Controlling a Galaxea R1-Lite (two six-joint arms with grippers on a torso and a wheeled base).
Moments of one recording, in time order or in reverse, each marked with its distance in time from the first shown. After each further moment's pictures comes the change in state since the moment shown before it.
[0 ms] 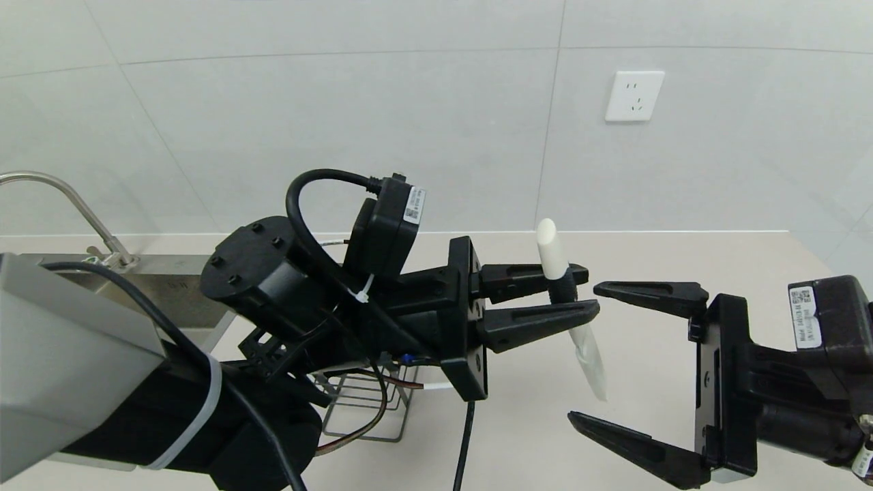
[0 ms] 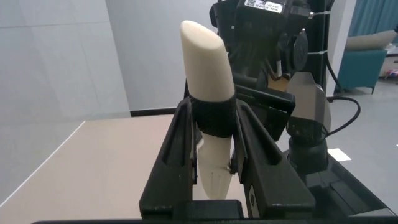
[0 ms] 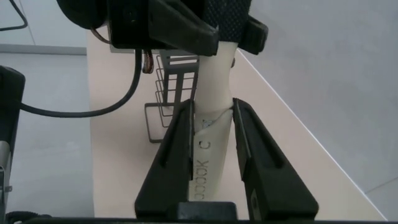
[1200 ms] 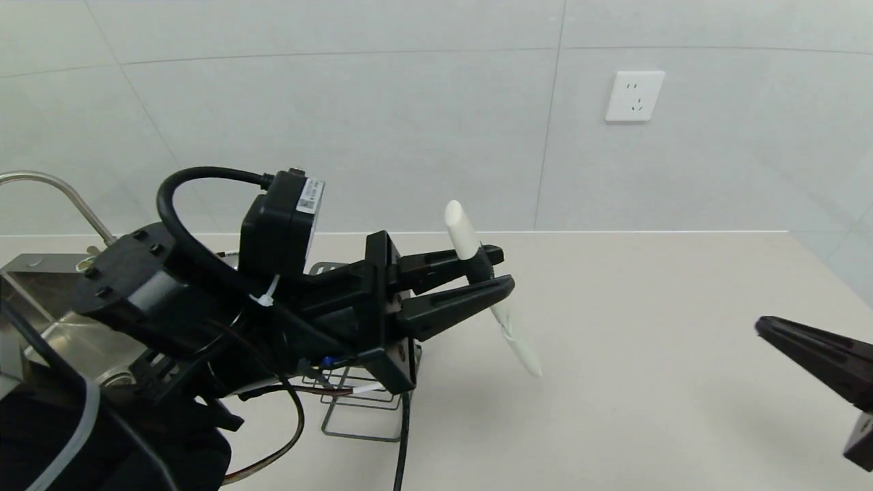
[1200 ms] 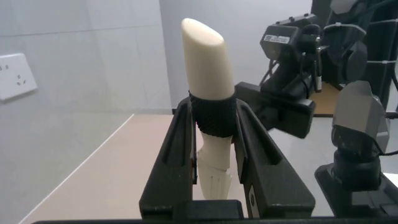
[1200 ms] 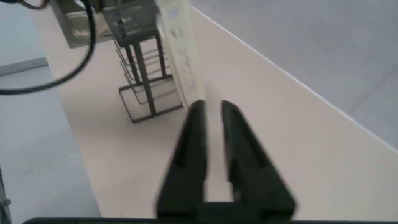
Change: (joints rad) left arm 0.100 -0.158 0.193 0.000 0.091 0.027; right arm -0.407 -0.362 0.220 0.093 -0.121 0.196
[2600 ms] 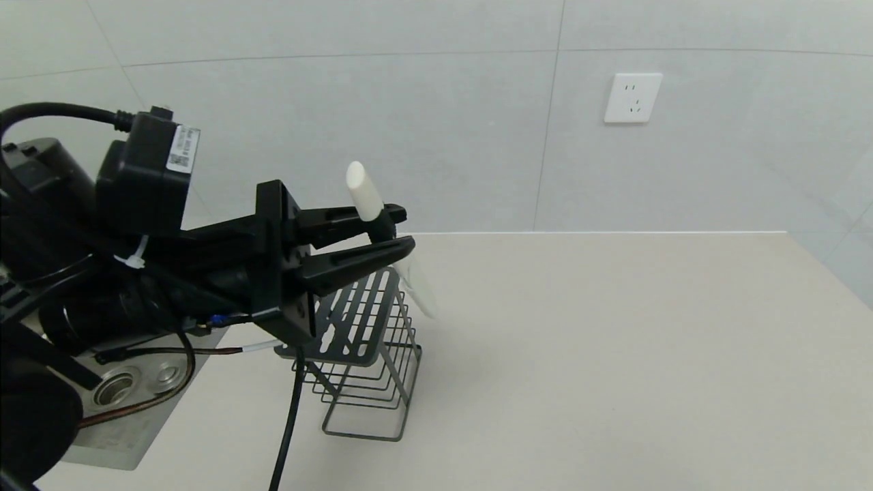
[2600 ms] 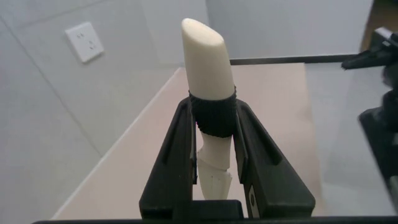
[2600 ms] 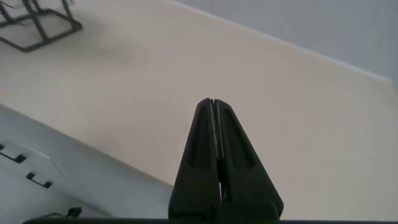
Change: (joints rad) left arm 0.220 -0.247 -0.090 0.518 -0.099 0.377; right arm -0.306 -1.016 0.209 0.863 -0.272 0.254
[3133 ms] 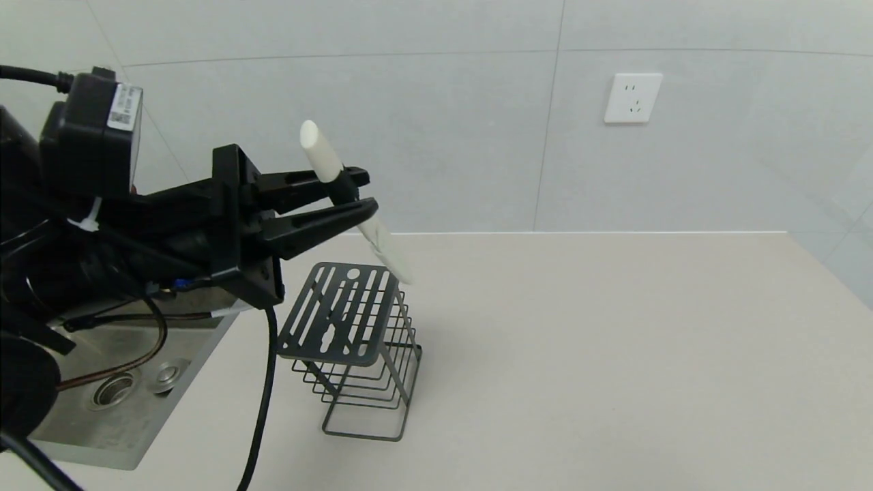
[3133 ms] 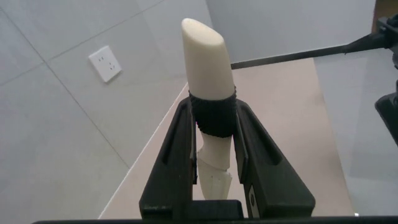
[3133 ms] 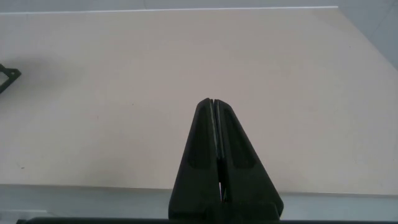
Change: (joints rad) left arm 0.118 -0.007 -0.069 0.001 -0.057 0.001; right arm 0.000 -0.003 0.004 0.002 -0.005 0.005
